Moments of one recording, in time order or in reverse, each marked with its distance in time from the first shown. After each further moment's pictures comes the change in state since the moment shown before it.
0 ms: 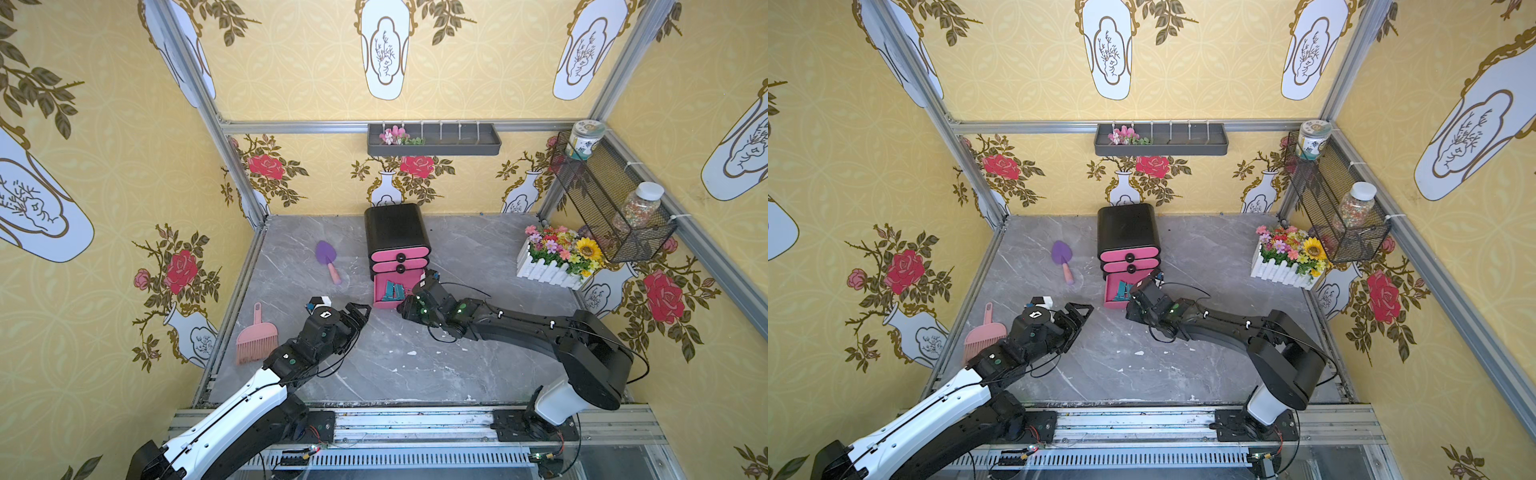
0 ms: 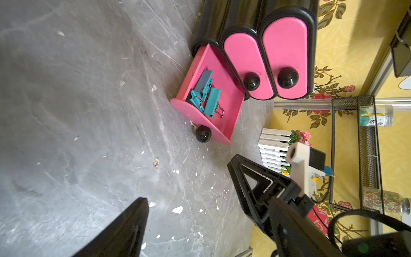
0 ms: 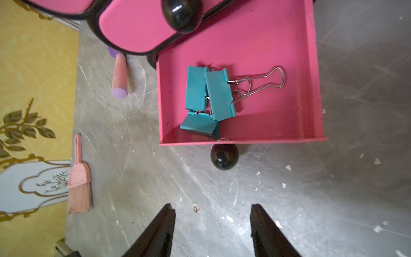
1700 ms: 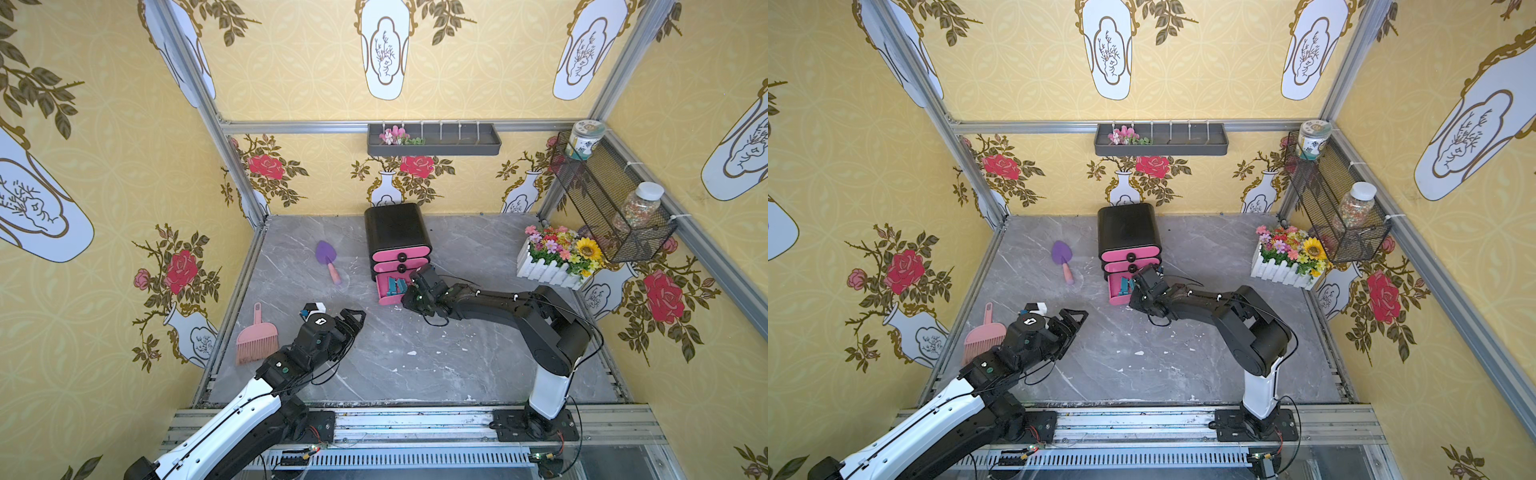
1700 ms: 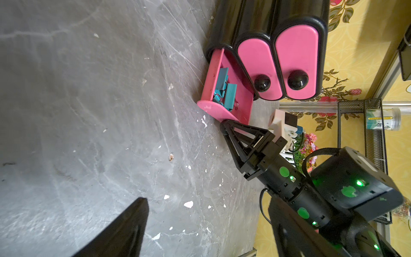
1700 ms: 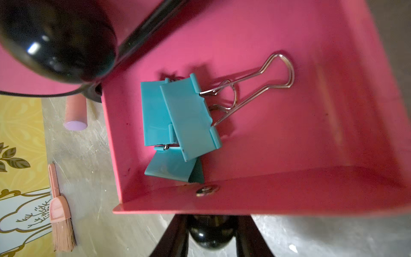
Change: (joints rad) left arm 0.000 -0.090 -0.029 -0.086 -0.015 -0.008; right arm -0.135 0.242 0.150 0.008 -0.107 -0.080
